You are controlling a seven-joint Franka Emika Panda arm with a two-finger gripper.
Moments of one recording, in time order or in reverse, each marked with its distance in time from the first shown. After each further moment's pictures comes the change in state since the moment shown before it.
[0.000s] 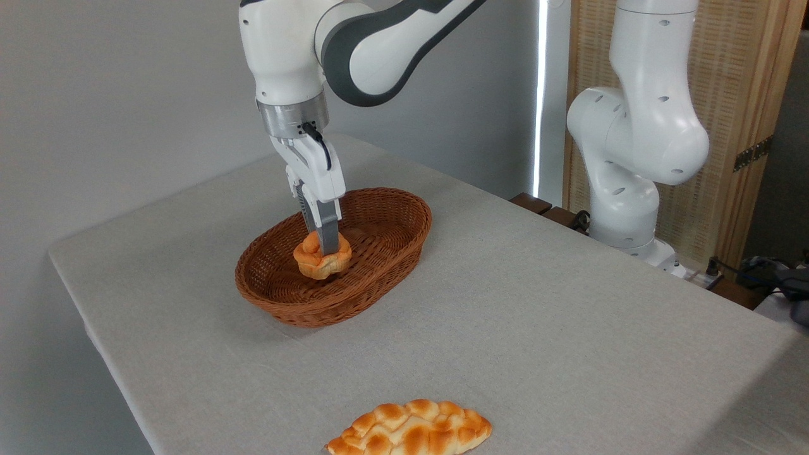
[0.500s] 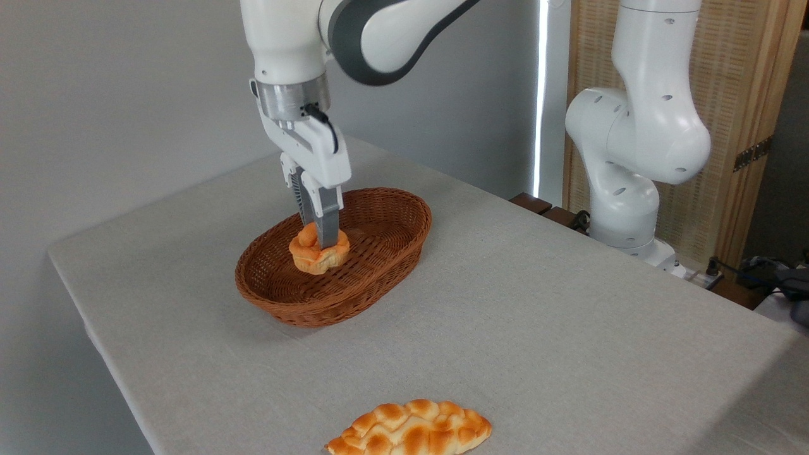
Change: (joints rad) arm 0.065 -0.043 0.009 0.047 0.000 -0.060 -0.019
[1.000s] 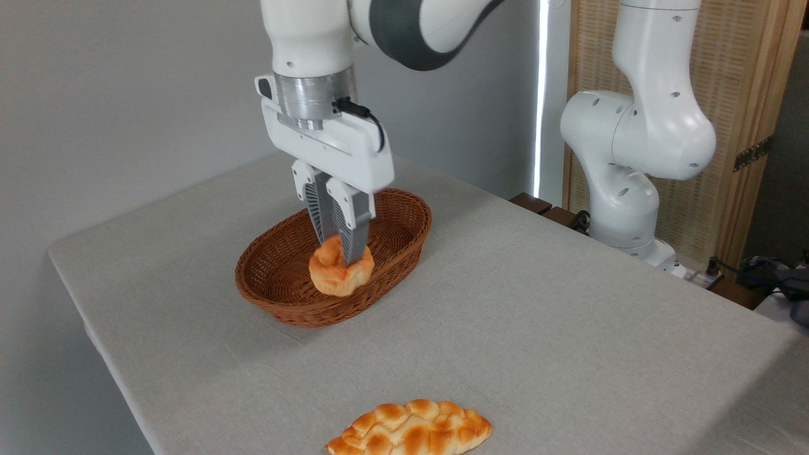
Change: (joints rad) arm 0.193 -0.029 0.003 0.030 0.001 -0.054 0.005
